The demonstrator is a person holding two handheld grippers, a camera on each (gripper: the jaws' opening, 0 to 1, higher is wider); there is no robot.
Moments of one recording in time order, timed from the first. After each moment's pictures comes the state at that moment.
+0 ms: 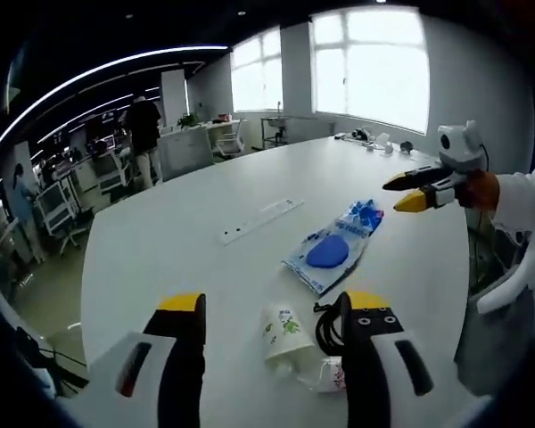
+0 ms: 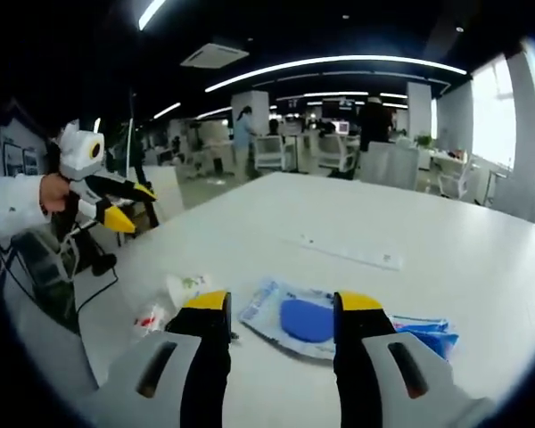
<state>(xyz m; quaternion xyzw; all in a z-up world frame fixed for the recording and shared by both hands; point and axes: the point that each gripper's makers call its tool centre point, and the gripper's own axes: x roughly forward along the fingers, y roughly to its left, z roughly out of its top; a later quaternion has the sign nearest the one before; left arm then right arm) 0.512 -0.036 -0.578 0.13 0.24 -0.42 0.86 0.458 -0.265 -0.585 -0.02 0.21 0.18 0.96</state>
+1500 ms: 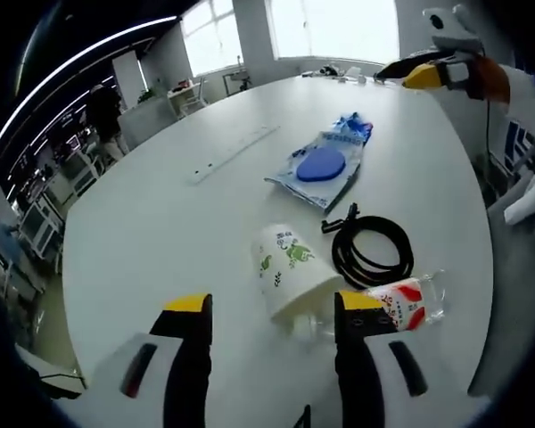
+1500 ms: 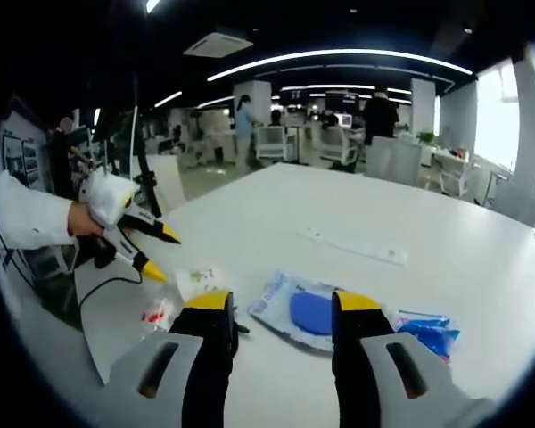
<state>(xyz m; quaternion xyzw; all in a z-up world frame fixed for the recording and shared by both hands) 0.516 -0.033 -0.697 0.26 0.30 -0.46 0.79 0.452 -0.252 -0.586 -0.03 0.23 0.18 0.96</state>
